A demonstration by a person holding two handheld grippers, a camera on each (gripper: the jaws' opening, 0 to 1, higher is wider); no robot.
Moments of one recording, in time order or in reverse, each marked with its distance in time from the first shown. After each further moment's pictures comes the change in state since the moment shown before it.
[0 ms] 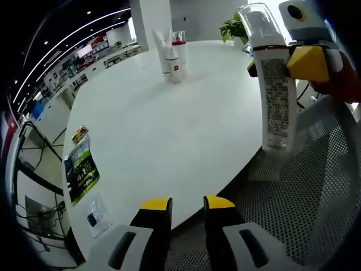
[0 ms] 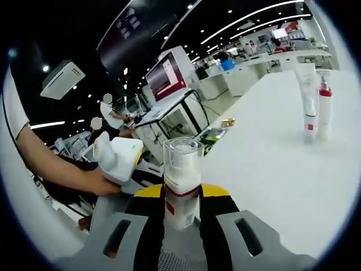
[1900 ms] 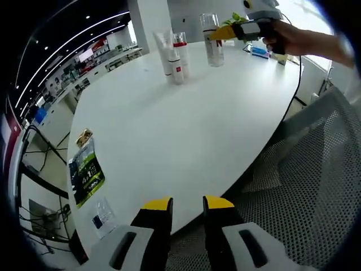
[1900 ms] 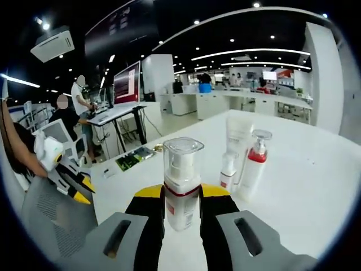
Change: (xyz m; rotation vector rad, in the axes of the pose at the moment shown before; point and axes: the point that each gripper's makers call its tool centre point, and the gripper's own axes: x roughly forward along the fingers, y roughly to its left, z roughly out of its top) left arm 0.001 0.008 0.000 0.022 -0.018 0.033; right arm -0.047 -0.165 0.084 -0.313 -0.071 -0.318
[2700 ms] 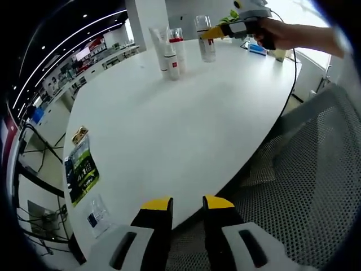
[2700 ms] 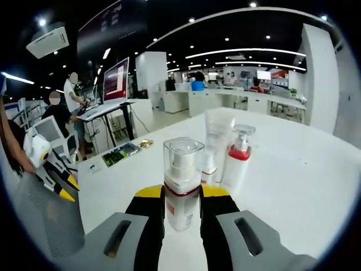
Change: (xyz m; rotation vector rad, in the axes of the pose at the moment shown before) left arm 0.008 -0.006 -0.010 0.010 0.026 -0.021; right arm 0.006 -0.039 -0.010 -0.014 0.024 -0.056
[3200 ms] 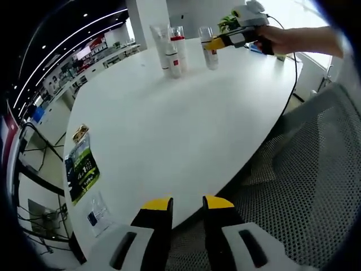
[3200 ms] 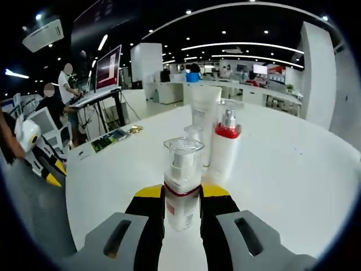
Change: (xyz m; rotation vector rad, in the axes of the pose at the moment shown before) left arm 0.000 0.002 -0.001 -0.005 0.007 0.009; right arm 0.011 -0.025 -0.035 -0.021 0.064 -0.041
